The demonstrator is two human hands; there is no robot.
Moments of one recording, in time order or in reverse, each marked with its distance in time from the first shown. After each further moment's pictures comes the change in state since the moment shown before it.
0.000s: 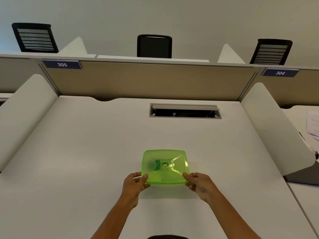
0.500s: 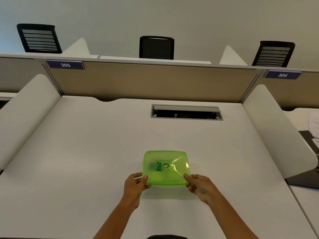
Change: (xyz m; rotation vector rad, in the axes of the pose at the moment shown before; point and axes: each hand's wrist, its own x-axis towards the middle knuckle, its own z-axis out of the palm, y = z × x) left_hand -0.003 -0.003 0.003 0.020 0.039 0.035; right_hand -0.001 0.000 0.001 0.058 -0.022 0.047
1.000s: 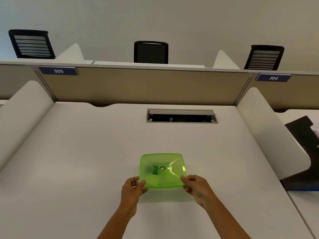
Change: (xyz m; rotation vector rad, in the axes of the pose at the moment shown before) left_hand -0.001 0.004 0.007 0.080 0.003 0.062; right_hand 0.003 -0.003 0.005 -0.029 0.044 -0.109
